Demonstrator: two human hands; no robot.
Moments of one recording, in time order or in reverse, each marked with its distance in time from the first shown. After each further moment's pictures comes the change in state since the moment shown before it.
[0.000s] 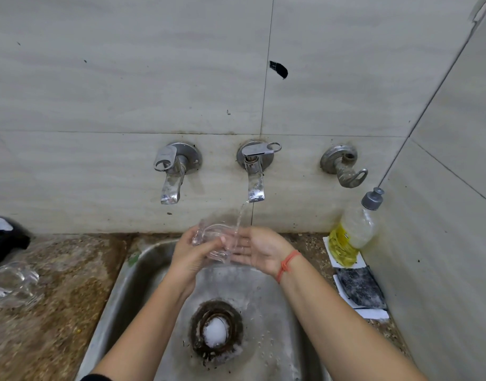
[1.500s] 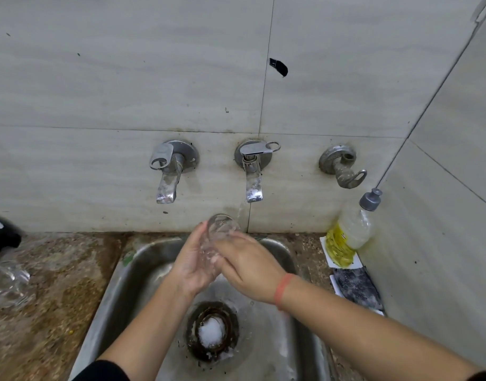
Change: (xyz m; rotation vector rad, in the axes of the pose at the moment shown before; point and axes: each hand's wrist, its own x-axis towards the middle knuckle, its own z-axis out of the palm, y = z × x) left_hand 0.008 -0.004 0.009 -0.528 -0.307 -0.381; right_hand -0.004 0.036 -0.008 -1.469 0.142 -1.119
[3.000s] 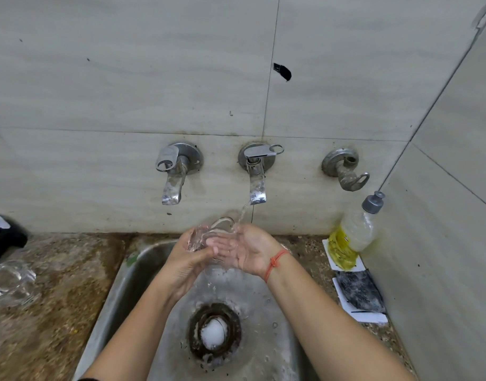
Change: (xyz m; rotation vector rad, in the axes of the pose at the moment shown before) left_hand -0.011 0.011 -0.027 0.408 0.037 0.312; right_hand 0.045 0.003 -0.008 1.552 -0.173 1.209
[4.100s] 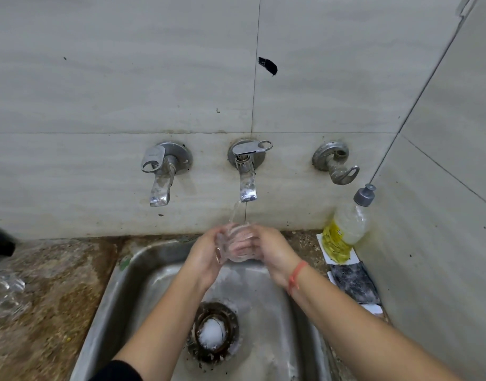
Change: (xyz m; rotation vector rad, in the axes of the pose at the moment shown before) left_hand 0.019 0.000 0.067 0.023 0.152 -0.210; right_hand -0.017 0.013 -0.037 -0.073 0.202 -0.351
